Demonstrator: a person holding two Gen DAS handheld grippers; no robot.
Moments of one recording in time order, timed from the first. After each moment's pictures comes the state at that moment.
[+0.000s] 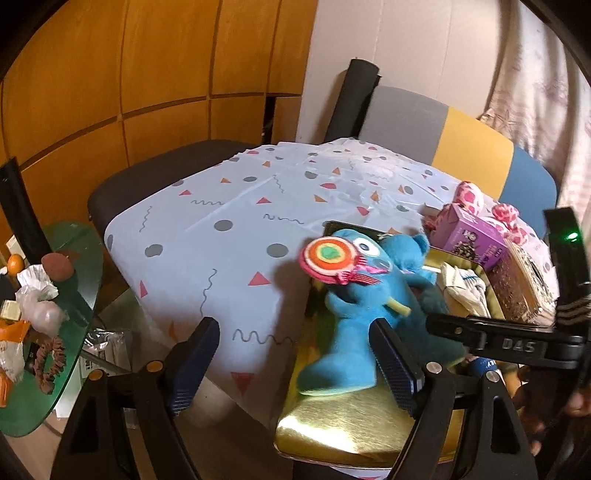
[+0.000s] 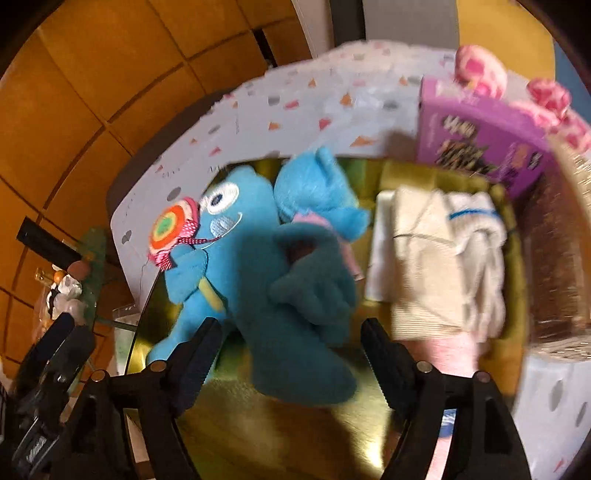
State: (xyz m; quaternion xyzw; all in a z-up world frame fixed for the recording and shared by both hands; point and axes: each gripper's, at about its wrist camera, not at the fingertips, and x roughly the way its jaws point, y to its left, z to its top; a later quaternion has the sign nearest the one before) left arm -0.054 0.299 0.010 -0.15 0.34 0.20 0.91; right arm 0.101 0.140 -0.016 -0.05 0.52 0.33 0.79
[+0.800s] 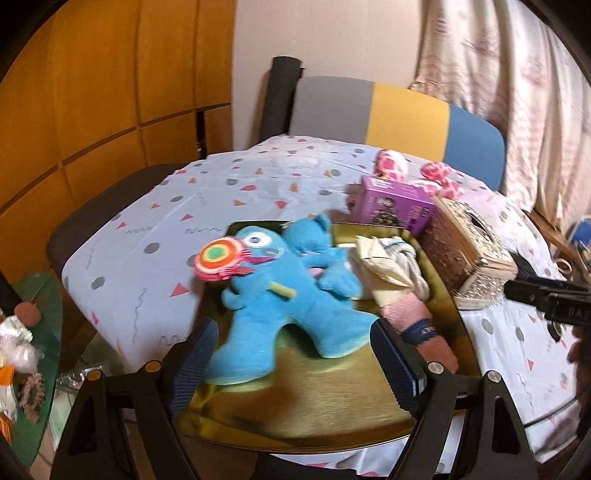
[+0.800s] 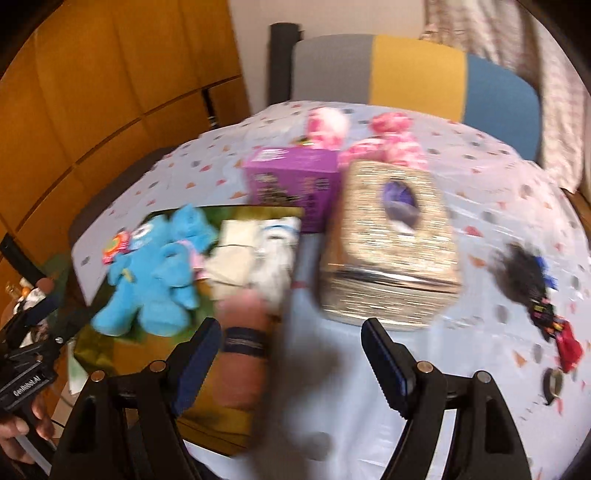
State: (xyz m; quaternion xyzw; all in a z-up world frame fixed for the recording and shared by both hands) left arm -0.035 0.211 0.024 -0.07 0.35 0.10 0.93; right arm 0.075 -0.016 0.045 -0.06 0.43 0.21 0.87
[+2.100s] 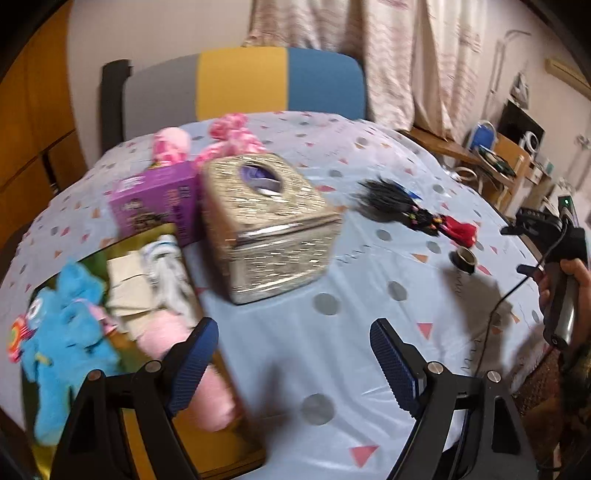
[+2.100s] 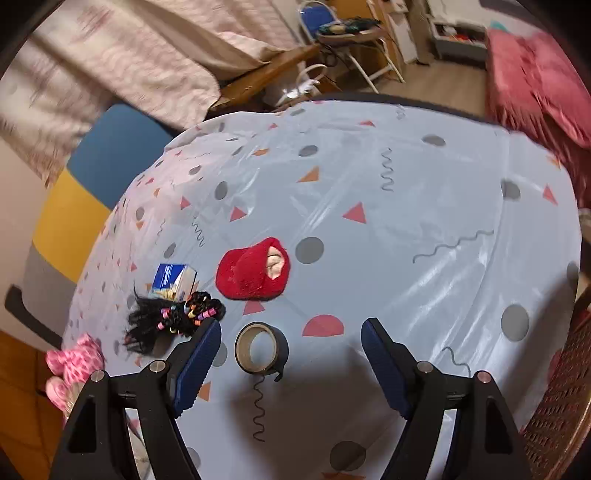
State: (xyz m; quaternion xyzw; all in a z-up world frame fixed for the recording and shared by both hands) left arm 0.041 0.006 0.019 0.03 0.40 -0.14 0.90; right arm 0.060 -0.411 -0.003 0.39 0.36 -0.24 0.81
